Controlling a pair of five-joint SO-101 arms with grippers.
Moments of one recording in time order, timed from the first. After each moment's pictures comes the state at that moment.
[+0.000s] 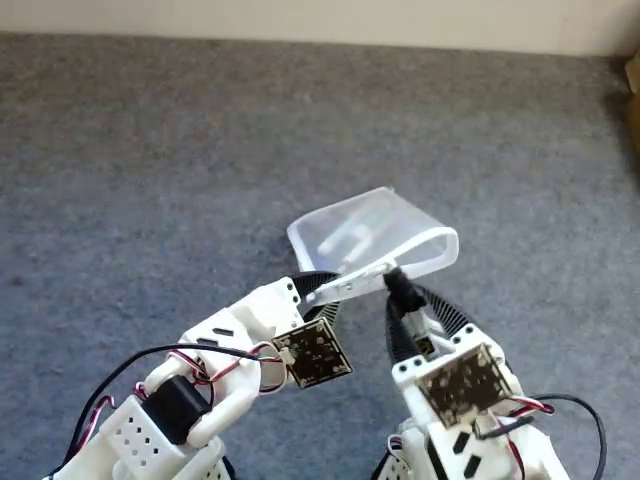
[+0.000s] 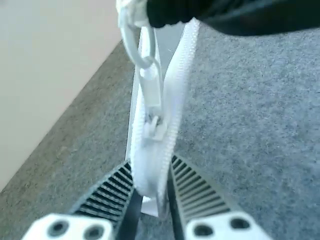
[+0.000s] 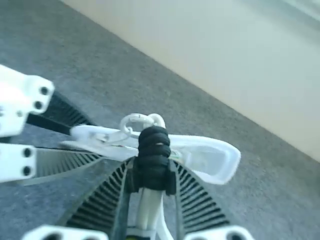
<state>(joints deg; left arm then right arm) 38.7 -81.8 77.2 38.1 -23.5 -18.5 -104.3 49.4 79.4 23.7</state>
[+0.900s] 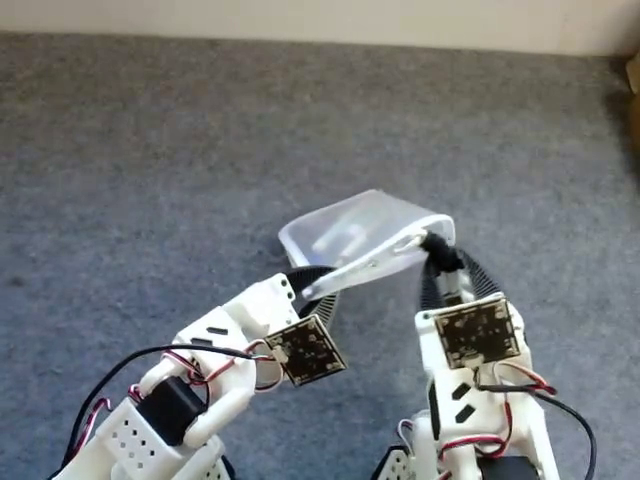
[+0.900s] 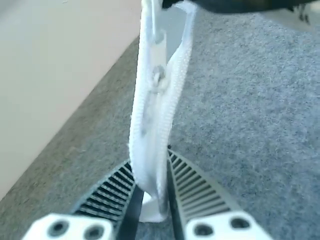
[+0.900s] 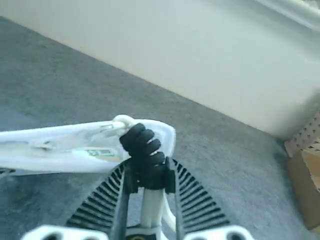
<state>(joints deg) 34.9 -82.5 77.1 38.3 -23.3 -1.7 -104.3 60.4 64.0 23.9</state>
